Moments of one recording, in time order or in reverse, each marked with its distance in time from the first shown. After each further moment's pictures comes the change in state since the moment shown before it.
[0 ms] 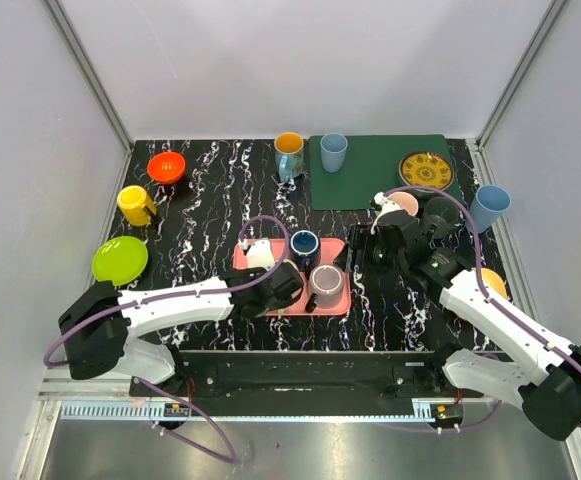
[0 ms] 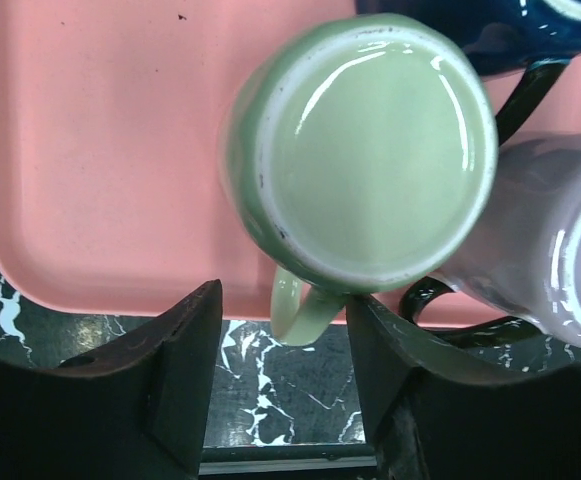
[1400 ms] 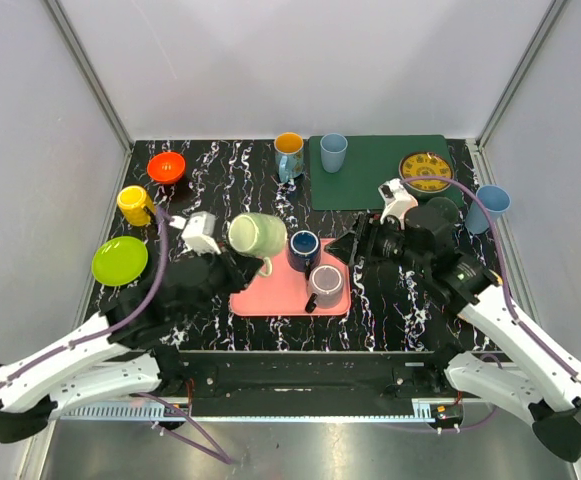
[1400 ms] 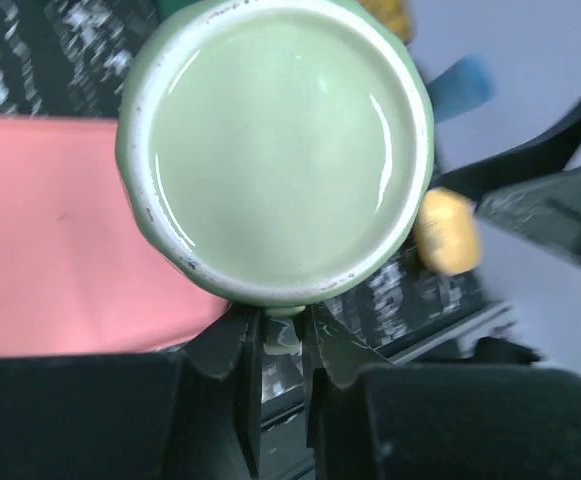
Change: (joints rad) left arm 0.038 -0.609 0.040 0.021 0.071 0.343; right arm 0.001 -0.106 0.079 0.084 -0.138 -0.007
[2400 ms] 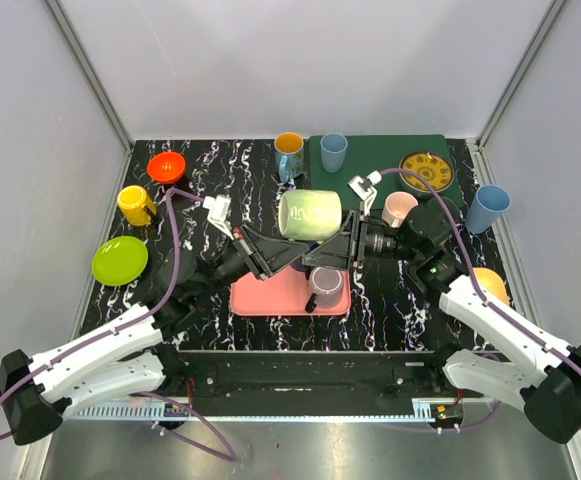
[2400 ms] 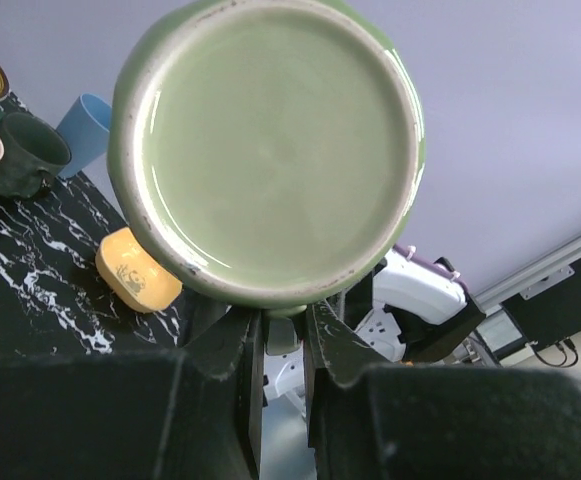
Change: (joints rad) left arm 0.138 0.076 -0.234 1.046 0.612 -0.136; right arm 0.003 0.086 -0.148 0.794 -0.661 0.426
